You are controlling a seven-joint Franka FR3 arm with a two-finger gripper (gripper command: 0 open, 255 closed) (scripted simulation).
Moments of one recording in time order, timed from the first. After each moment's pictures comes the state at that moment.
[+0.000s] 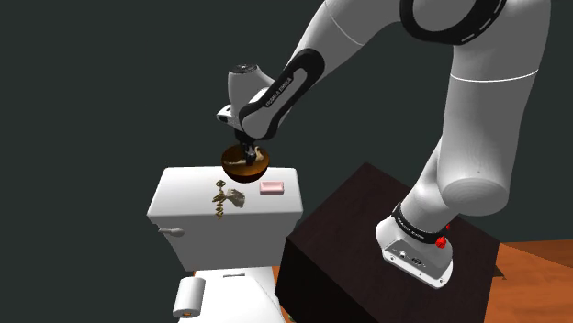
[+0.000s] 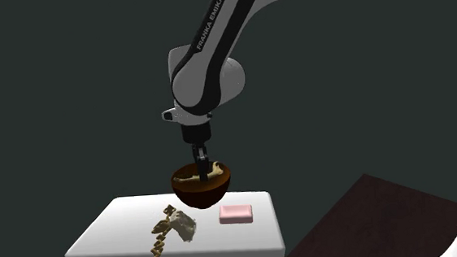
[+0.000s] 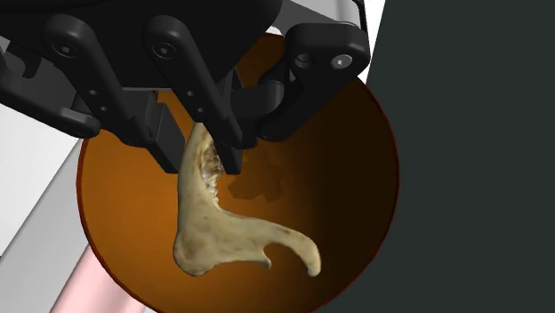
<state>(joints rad) 0.27 0.38 0.02 -2.19 -0.12 2.59 -0.76</state>
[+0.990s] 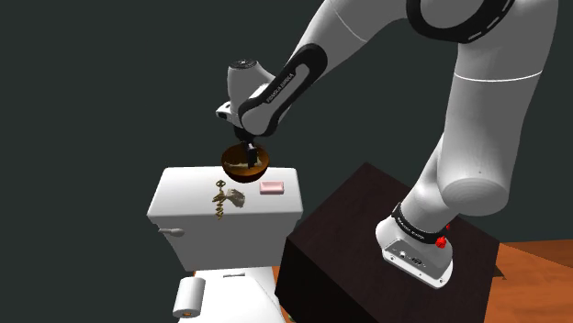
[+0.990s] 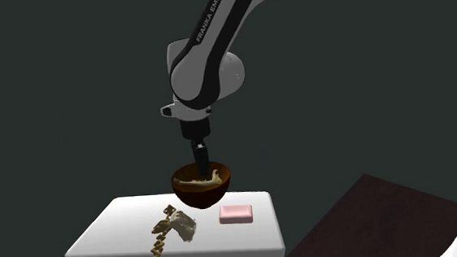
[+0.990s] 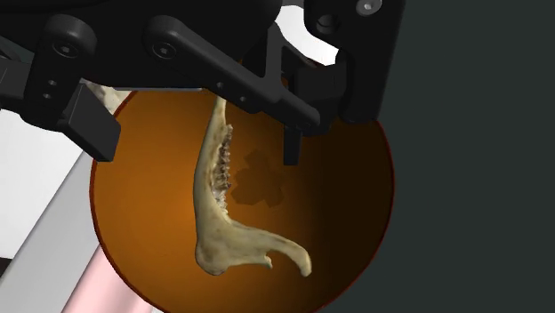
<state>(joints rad) 0.27 0.36 0.02 -2.19 -0.12 2.56 -0.76</state>
